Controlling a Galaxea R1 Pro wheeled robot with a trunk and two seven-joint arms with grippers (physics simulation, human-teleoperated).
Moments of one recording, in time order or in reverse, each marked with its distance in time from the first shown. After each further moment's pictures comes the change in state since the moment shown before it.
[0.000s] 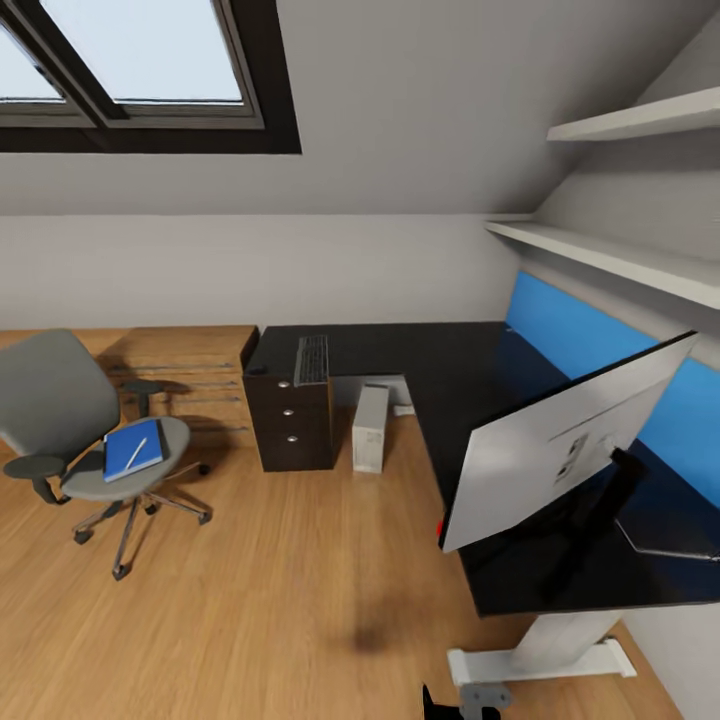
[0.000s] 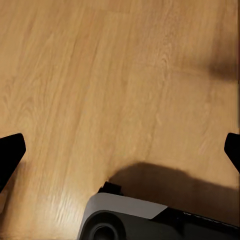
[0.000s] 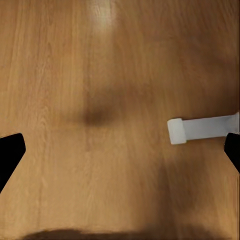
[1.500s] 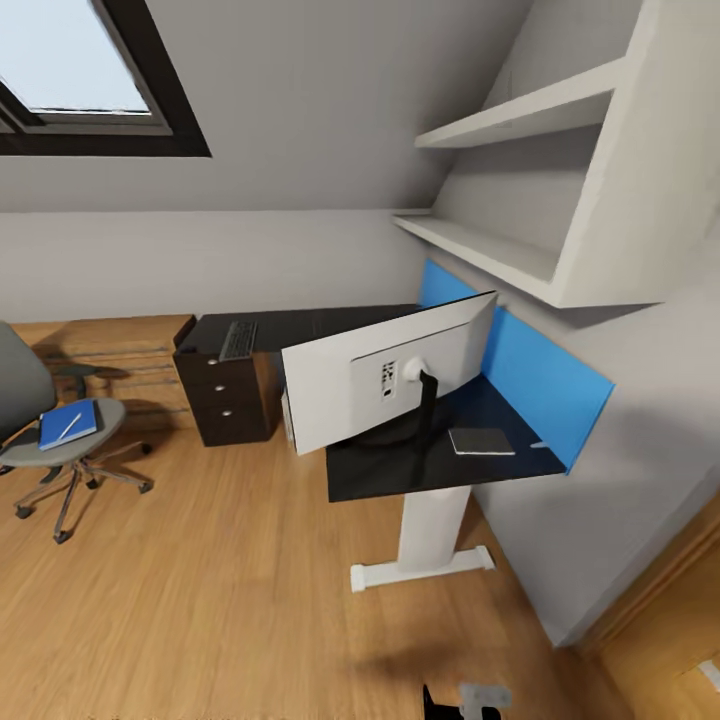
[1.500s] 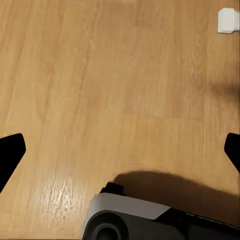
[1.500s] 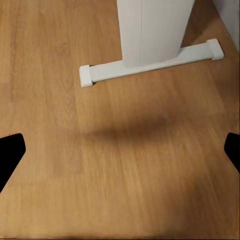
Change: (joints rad) left arm 0.000 0.003 0.001 0.001 0.001 -0.001 0.006; right arm 0.000 0.000 0.000 0.000 -0.003 -0.001 0.000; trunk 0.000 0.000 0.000
